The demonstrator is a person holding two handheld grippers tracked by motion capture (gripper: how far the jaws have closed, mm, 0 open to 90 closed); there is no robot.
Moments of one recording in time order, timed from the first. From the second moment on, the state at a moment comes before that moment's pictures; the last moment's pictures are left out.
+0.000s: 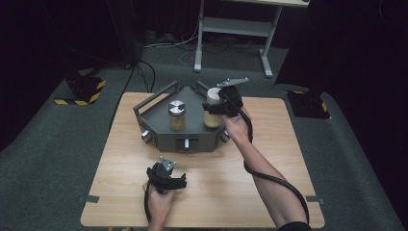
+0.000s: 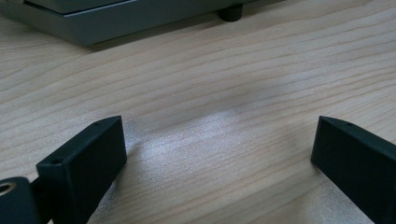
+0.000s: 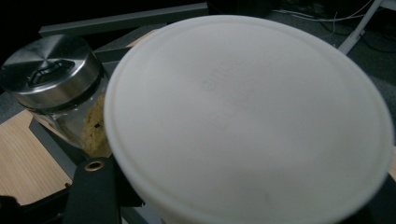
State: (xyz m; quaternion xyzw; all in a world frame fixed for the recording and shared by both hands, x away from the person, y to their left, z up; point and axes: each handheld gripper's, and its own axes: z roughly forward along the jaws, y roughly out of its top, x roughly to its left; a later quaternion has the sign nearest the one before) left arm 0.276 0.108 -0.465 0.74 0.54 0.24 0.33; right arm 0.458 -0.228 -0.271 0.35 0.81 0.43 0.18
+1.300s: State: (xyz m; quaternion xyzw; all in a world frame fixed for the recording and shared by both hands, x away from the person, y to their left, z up) left arm 0.276 0.110 -0.465 0.73 0.54 0.23 0.34; right arm 0.447 -0.222 -0.292 0.36 0.81 0.42 0.19
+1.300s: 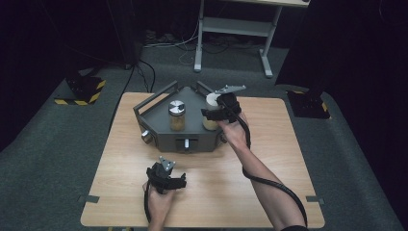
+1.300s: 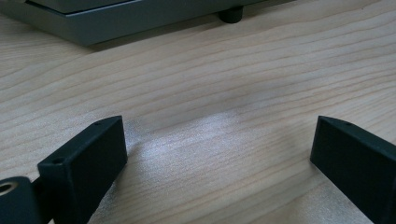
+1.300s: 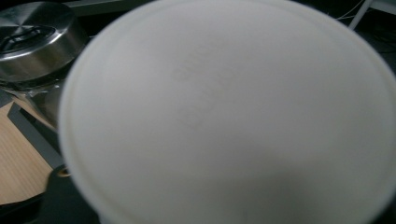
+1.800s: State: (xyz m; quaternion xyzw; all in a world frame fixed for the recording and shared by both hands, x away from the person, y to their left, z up) left arm 0.276 0.110 -0.466 0.73 0.54 0.23 0.34; right arm 0.427 -0.245 -0.289 0.34 0.80 0.45 0.22
